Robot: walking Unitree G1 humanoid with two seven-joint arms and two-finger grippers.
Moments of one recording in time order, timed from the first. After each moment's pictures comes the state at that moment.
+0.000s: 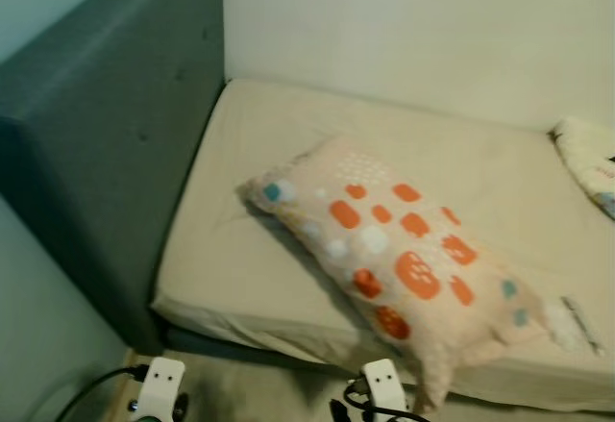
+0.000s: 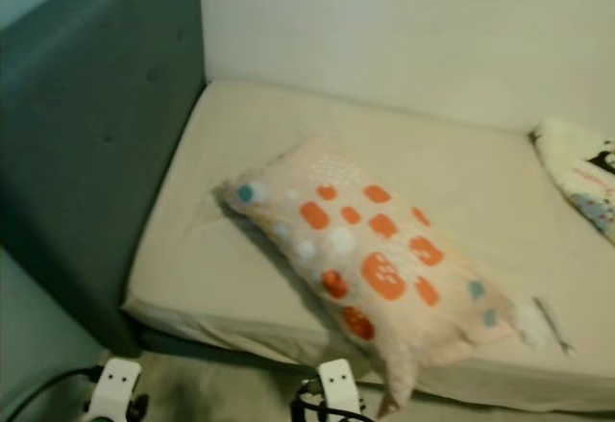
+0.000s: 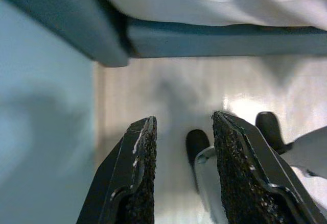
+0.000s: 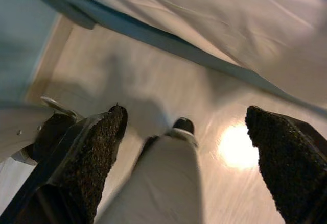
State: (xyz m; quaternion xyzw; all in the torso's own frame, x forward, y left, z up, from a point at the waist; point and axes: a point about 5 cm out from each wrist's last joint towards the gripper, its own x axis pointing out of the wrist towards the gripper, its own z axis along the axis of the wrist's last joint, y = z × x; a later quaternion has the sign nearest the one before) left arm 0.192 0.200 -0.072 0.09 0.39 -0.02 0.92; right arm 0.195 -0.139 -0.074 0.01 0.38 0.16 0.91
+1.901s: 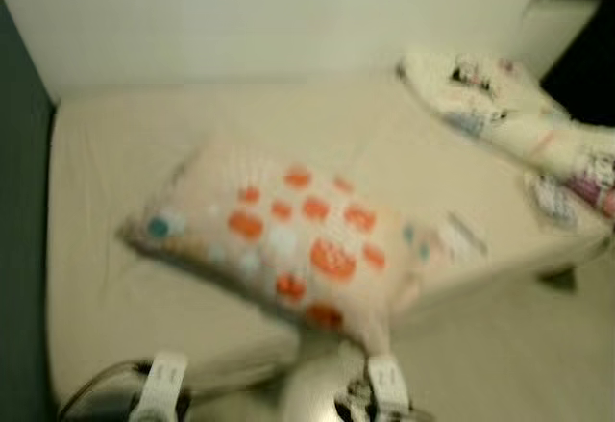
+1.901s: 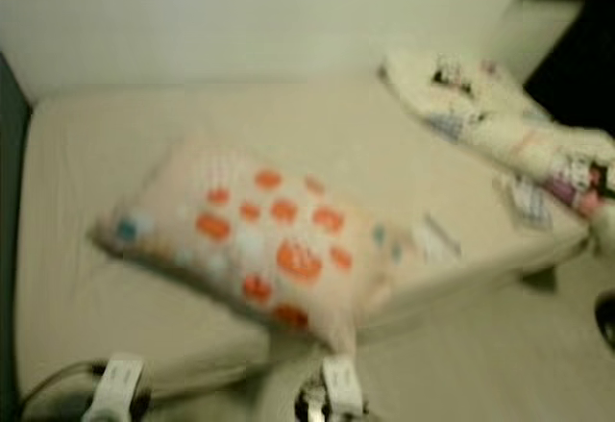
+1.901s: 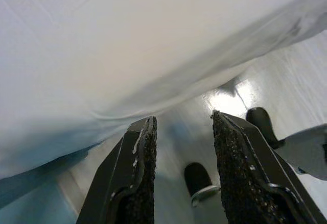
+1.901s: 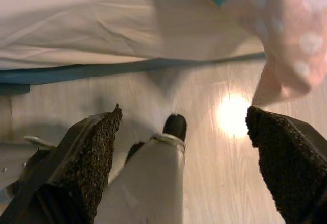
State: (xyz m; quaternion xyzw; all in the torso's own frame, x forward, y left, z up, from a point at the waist) left arm 0.196 0.199 -0.069 0.09 0.38 -0.02 0.92; right arm 0.202 -0.140 -0.071 0.01 0.38 0.15 0.91
